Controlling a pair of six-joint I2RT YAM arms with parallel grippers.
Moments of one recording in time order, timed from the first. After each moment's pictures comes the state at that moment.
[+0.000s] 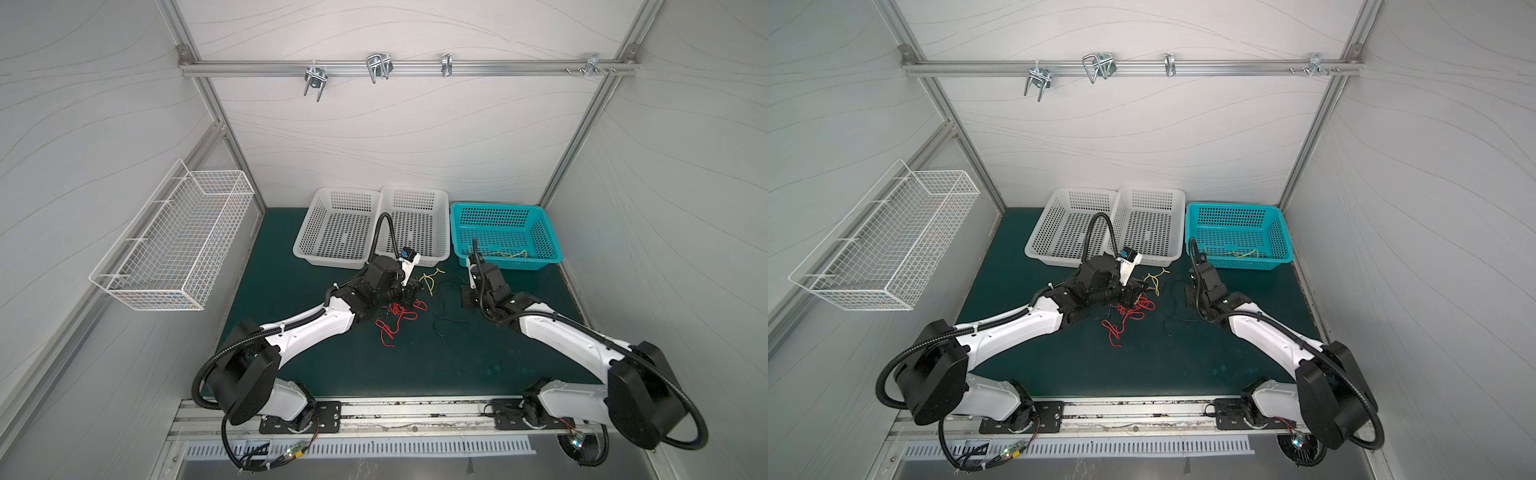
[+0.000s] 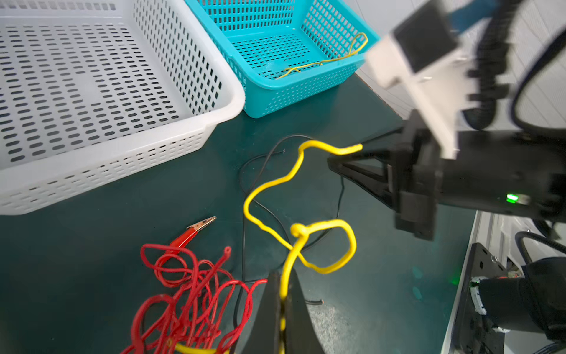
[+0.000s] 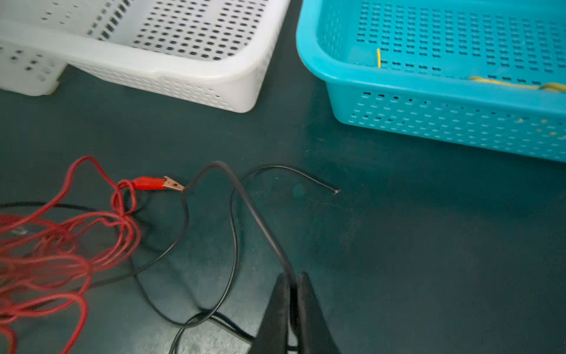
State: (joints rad) left arm -0.71 1.42 0.87 0.01 0.22 -0.27; right arm 0.58 1.18 0.67 -0.24 0.18 0.26
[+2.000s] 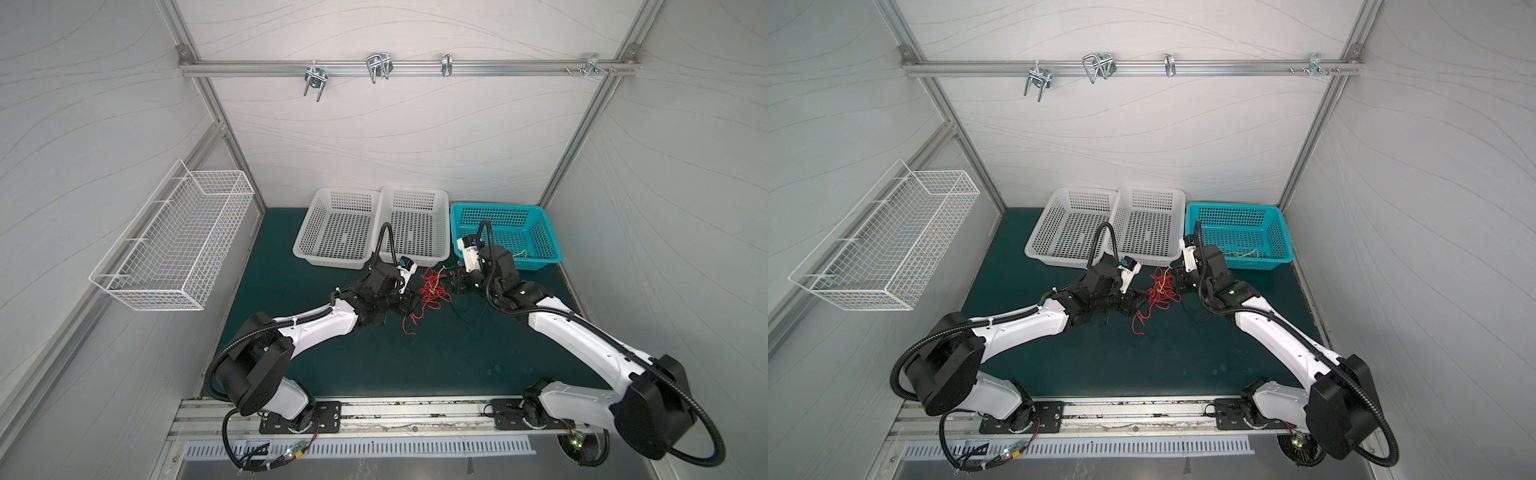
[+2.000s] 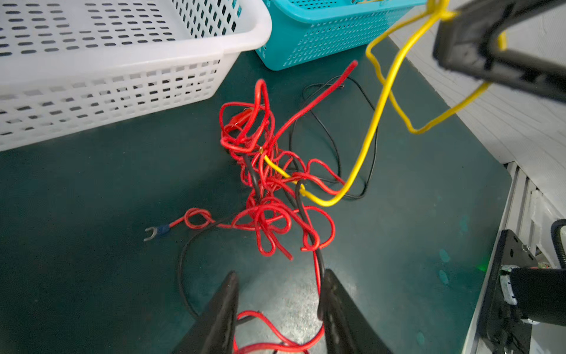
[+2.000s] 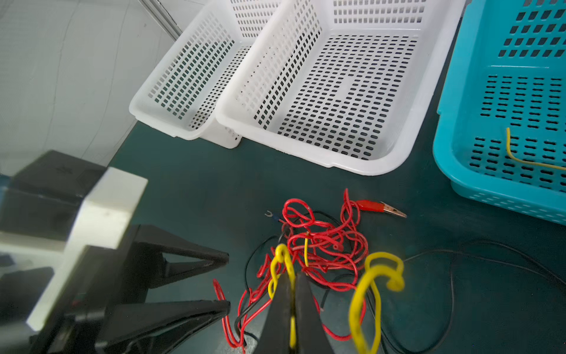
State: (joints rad) left arm -0.71 1.48 0.80 0.02 0.22 -0.27; right arm 0.57 1.20 0.87 -0.24 -0.15 0.33
